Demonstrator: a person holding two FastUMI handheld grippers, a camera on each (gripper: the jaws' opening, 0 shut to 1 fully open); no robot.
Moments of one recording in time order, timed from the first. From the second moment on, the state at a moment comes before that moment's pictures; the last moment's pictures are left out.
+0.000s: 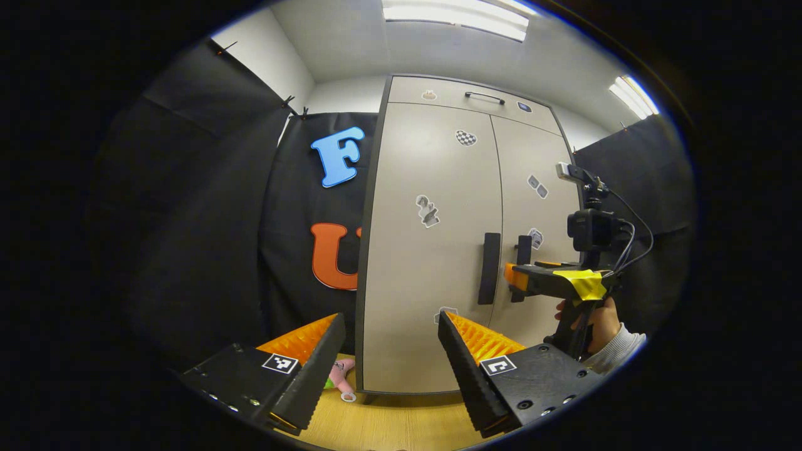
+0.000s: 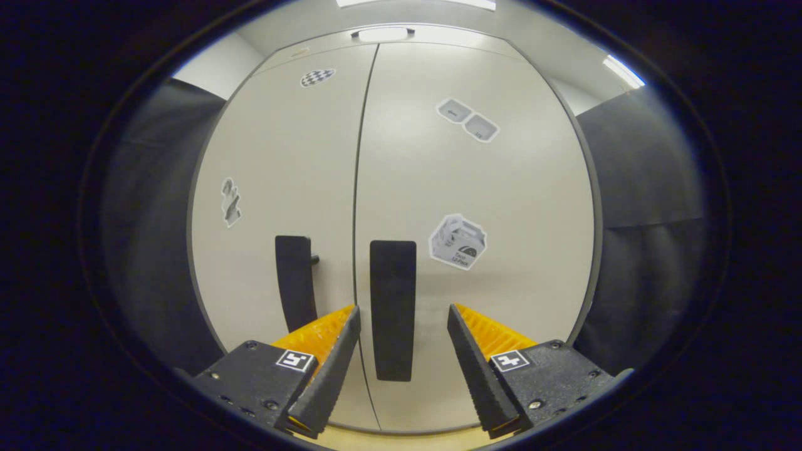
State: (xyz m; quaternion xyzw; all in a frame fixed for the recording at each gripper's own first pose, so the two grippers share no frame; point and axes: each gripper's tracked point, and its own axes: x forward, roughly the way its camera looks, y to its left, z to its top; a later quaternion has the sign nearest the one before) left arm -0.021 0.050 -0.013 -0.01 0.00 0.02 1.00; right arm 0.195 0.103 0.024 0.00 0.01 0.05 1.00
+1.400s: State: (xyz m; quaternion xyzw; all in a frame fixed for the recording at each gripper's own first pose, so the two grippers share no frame) left arm -0.013 0.033 -0.008 -0.01 0.00 0.01 1.00; right arm 0.158 0.097 0.022 0.00 0.03 0.11 0.99
